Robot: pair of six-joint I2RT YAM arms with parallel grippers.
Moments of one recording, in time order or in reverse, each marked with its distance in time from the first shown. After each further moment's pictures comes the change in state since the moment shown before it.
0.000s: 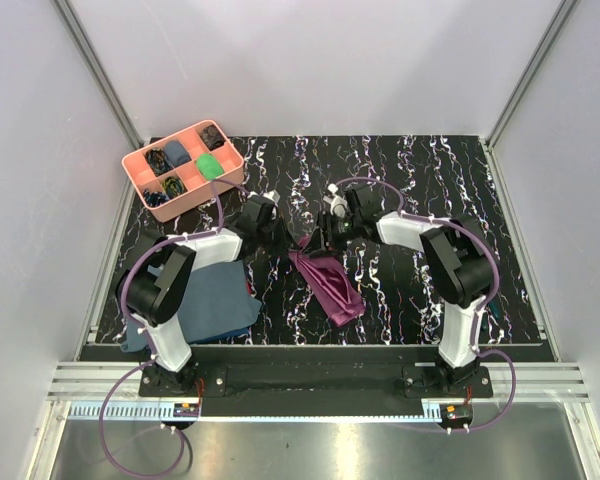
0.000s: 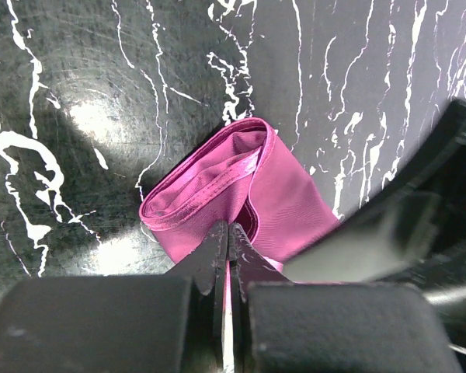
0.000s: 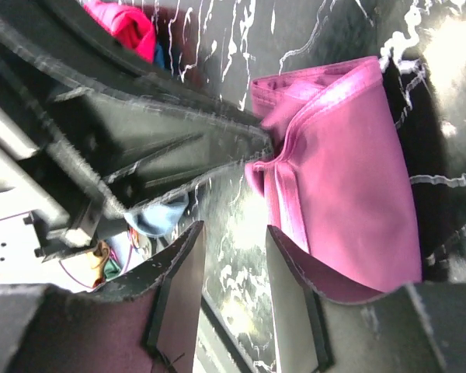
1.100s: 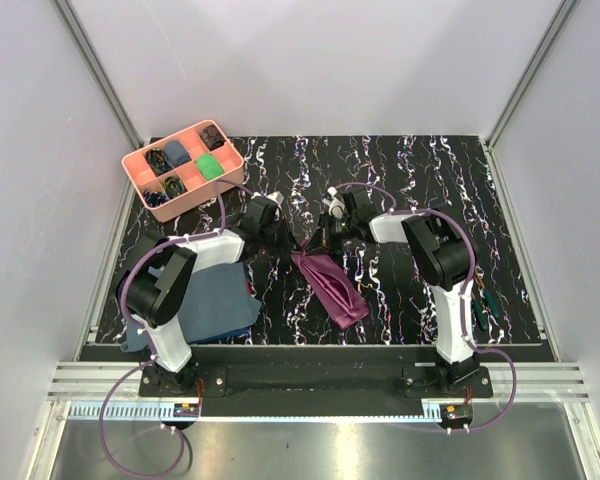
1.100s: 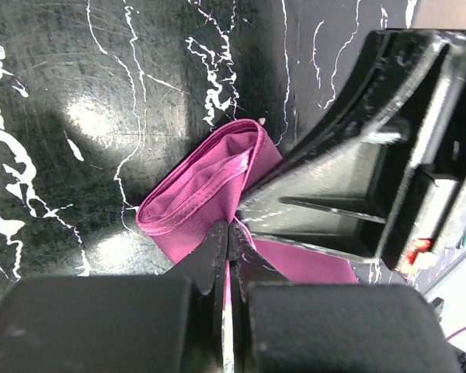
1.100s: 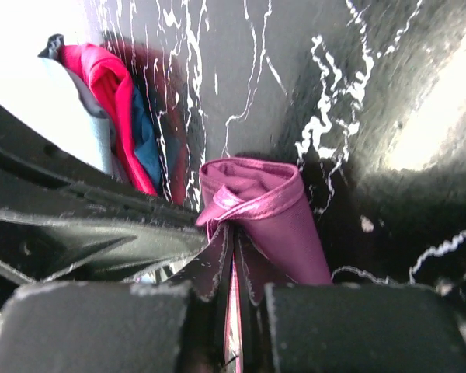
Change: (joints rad) left arm -0.028 -0.004 0.000 -0.002 0.002 -0.002; right arm -0.031 0.167 0.047 0.146 -0.060 0.079
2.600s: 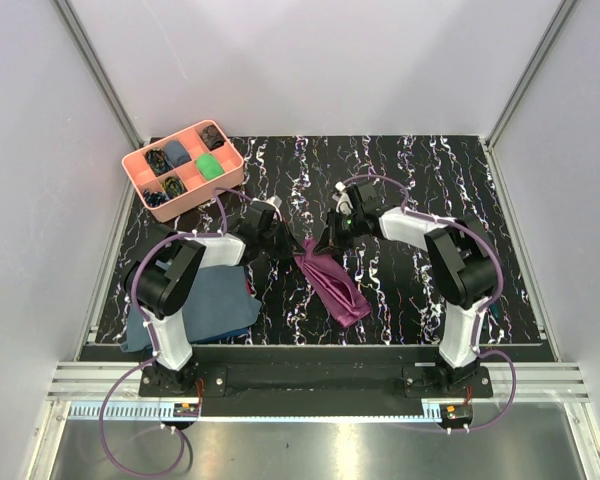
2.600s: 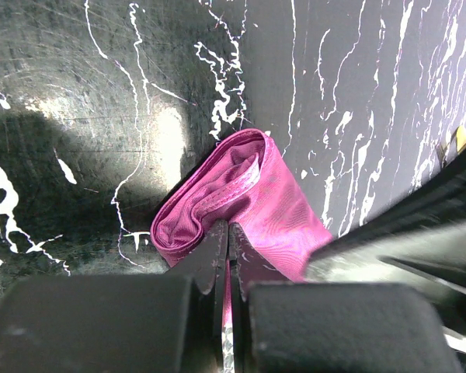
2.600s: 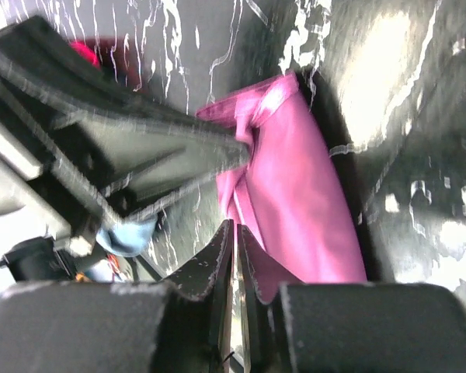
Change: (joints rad) left arm 0.021 0.071 -0.048 0.161 0.064 -0.076; right arm 0.011 -0.192 -0.013 -0.294 0.211 -0.077
